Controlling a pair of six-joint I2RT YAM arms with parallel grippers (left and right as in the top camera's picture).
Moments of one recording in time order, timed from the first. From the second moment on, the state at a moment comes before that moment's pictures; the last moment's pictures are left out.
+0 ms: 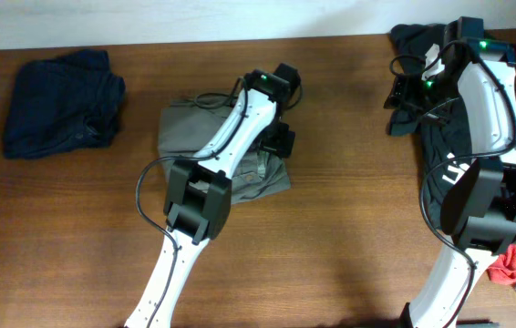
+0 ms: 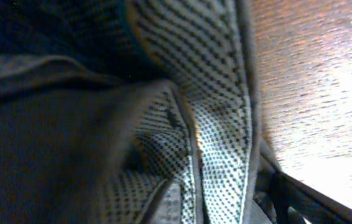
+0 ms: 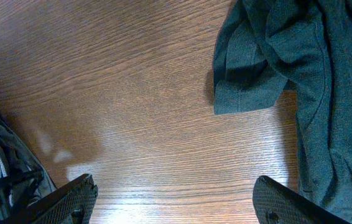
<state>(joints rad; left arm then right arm) -0.55 2.66 2.48 -1.40 -0.08 -0.24 -0.20 2.15 1.99 -1.22 -0.25 0.15</state>
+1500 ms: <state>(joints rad) -0.54 2.73 2.53 -1.58 -0.47 -0.09 -0.20 2.15 1.99 -1.23 -0.25 0.12</state>
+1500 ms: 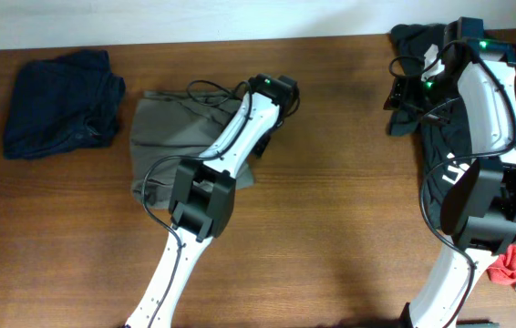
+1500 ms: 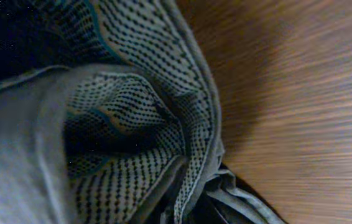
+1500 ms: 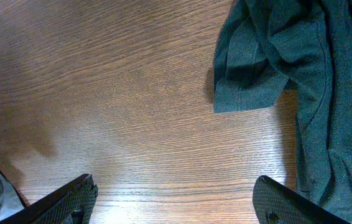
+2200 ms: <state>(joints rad) -0.39 2.76 3.02 -1.69 -0.42 -0.05 -0.20 2.15 1.99 -1.23 -0.25 0.12</state>
